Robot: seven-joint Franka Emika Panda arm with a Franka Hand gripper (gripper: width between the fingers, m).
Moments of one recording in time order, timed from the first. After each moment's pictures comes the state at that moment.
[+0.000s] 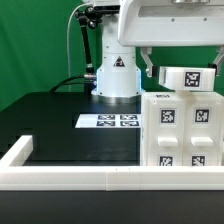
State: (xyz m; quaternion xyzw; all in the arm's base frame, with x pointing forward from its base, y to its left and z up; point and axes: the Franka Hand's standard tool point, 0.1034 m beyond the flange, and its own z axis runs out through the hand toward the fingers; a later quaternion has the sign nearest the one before) arm 0.612 0.064 0.162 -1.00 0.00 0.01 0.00
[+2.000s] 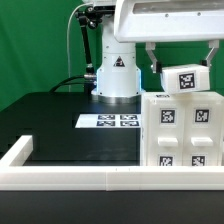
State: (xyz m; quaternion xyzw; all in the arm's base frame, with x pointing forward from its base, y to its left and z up) arm 0.608 0.061 0.168 -0.99 0.09 -0.05 0.01
